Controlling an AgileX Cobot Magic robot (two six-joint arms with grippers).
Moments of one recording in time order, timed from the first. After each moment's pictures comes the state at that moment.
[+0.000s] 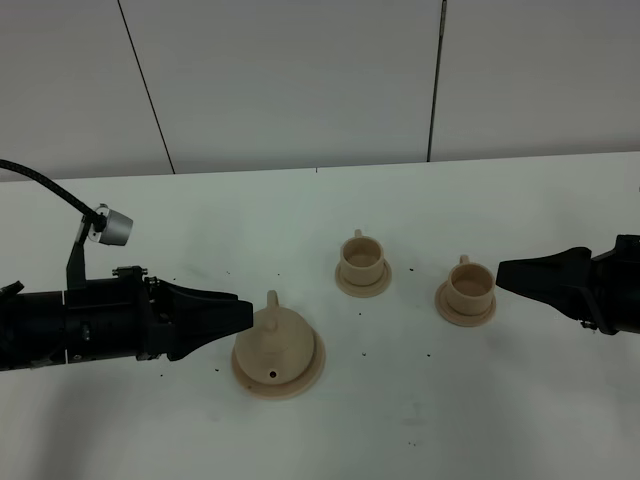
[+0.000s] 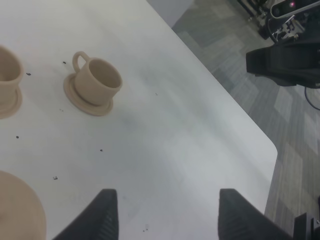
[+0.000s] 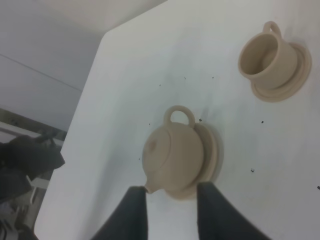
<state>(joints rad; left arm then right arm) 0.01 1.65 -0.71 -1.52 0.99 1.66 -0.02 1.48 -0.65 1.68 0.88 -1.39</state>
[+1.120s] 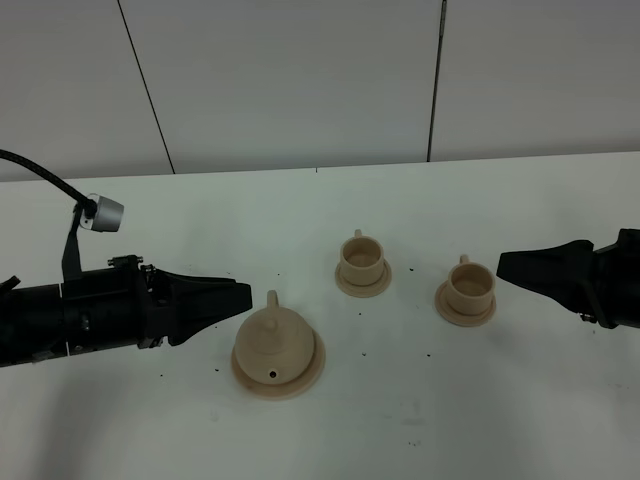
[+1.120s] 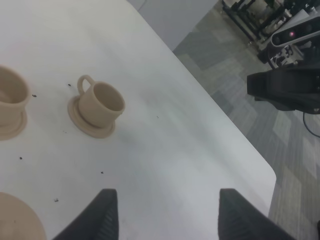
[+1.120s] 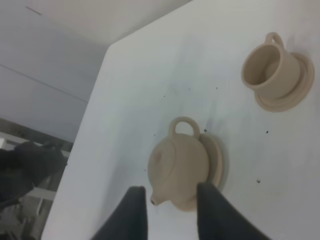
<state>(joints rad) 0.01 1.65 -0.71 -1.59 0.99 1.66 -0.02 1.48 -0.65 1.72 0.88 -1.41</state>
